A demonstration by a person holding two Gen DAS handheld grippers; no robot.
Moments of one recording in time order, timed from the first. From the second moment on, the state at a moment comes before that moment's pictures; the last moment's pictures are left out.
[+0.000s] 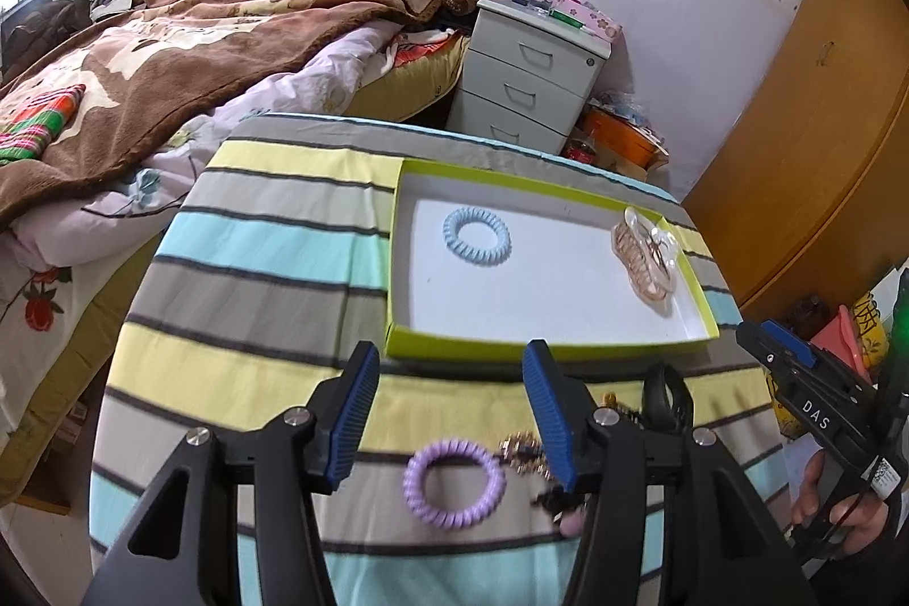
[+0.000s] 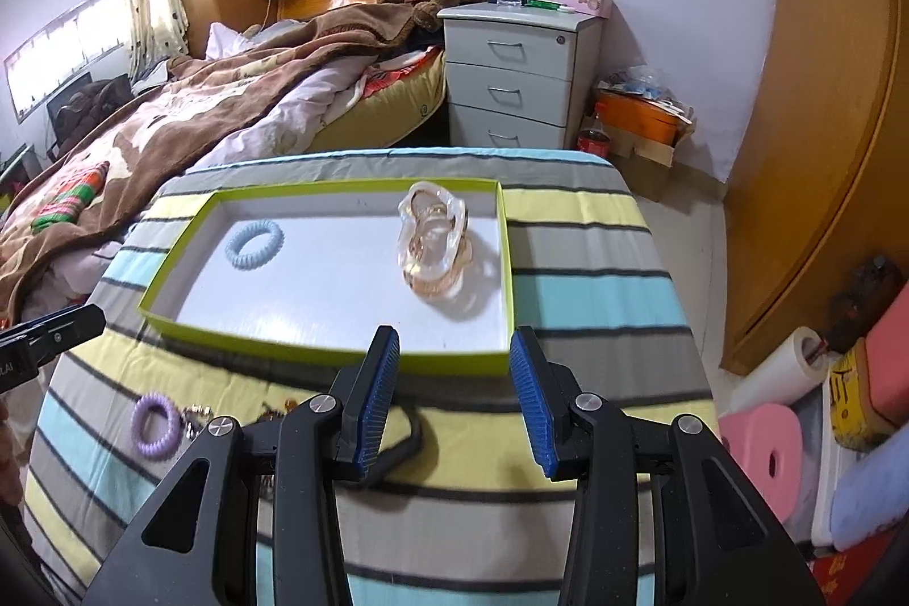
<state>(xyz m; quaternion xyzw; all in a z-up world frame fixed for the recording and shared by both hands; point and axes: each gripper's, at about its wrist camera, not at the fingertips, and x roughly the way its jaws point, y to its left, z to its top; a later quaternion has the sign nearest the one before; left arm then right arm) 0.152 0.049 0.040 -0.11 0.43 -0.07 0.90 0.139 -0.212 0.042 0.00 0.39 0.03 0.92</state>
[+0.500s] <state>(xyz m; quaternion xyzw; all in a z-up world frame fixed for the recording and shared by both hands) 0.108 0.052 0.015 -0.07 0.44 -0.08 0.89 0.106 -0.225 0.005 0.03 0.42 0.04 0.90</state>
